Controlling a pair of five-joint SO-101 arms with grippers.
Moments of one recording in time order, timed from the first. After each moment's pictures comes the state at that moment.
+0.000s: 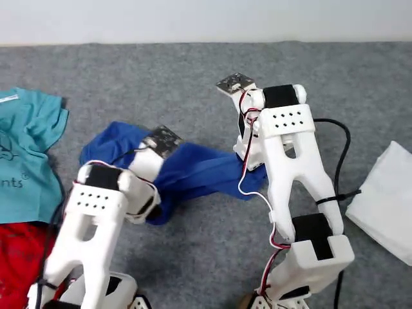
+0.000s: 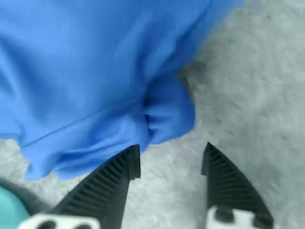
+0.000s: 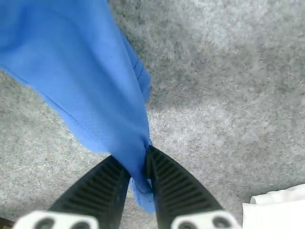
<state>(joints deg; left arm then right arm) 5.1 -30.5 44.6 79.2 -20.4 -13.4 8.8 -11.3 100.3 22.1</state>
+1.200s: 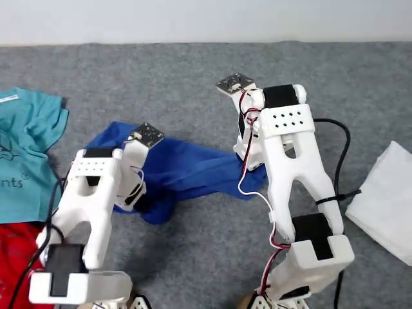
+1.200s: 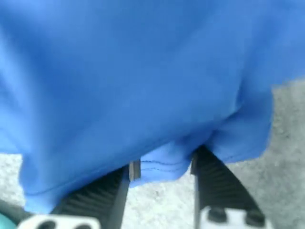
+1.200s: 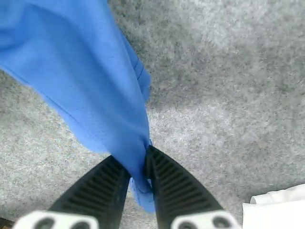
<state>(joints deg) -4.1 -3.5 37.9 69.1 -26.4 -13.4 8.8 -11.3 100.3 22.1</state>
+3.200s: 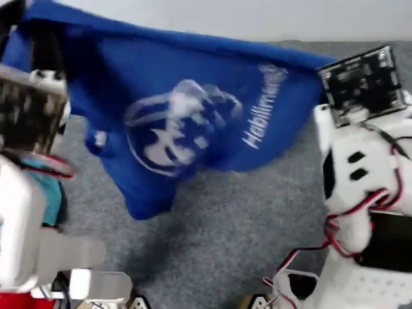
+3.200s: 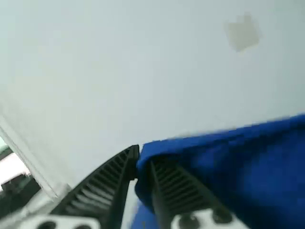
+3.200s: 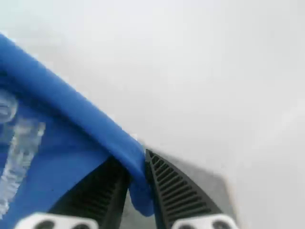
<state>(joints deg) -3.1 -1.7 -91.2 98.6 -25.3 7.0 -39.9 -11.4 71.5 28.9</state>
